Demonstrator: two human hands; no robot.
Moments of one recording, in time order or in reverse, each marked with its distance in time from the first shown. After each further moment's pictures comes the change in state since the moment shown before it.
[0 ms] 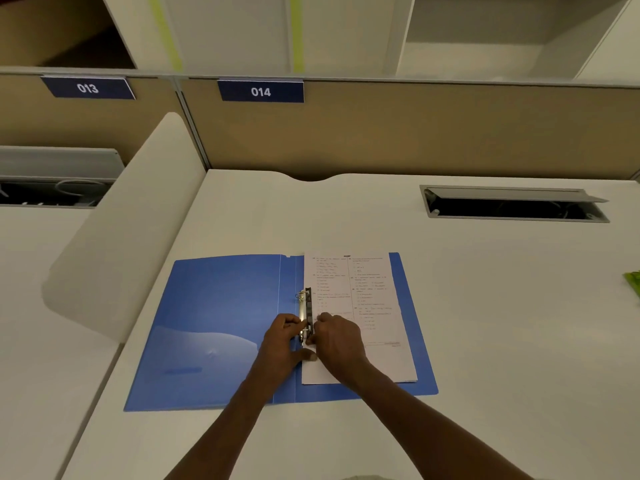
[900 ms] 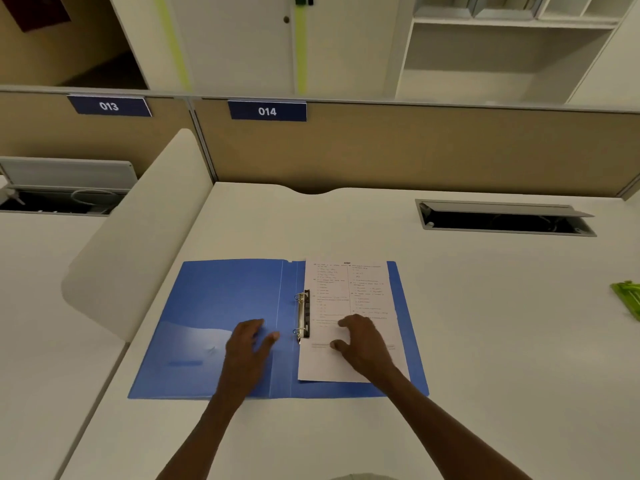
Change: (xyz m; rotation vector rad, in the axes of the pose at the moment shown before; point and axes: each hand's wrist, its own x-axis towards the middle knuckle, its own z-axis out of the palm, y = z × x) left_hand -0.029 -0.022 -0.036 -0.067 0.303 -0.131; right_hand -0.031 0.048 -0.017 0.395 -0.007 0.225
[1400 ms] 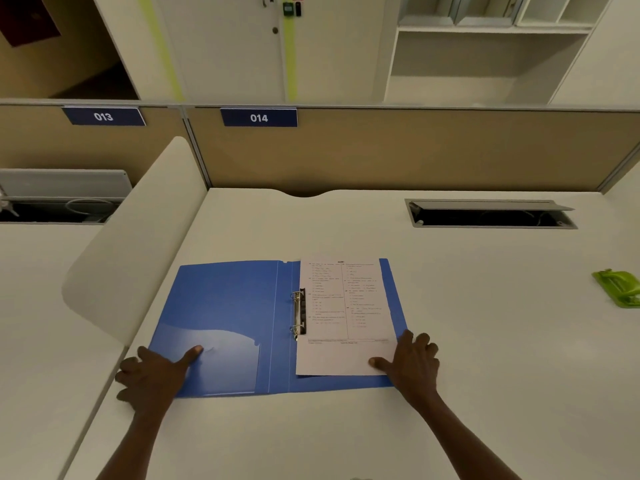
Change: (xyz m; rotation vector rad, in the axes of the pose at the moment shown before) left_hand 0.005 -0.055 -0.107 0.545 0.213 -0.660; right_hand -0.055 0.053 -0.026 -0.268 0.141 0.466
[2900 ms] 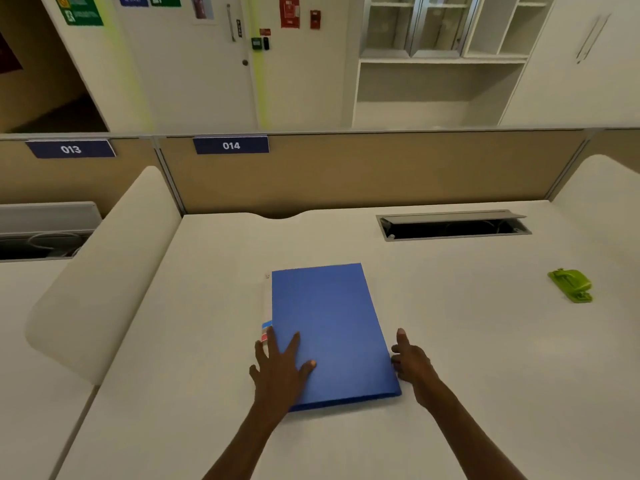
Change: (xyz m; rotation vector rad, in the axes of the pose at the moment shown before) left_hand -0.151 0.129 0.073 0.144 -0.309 0.783; right_hand 0.013 0.024 -0.044 0.936 -0.236 0.355
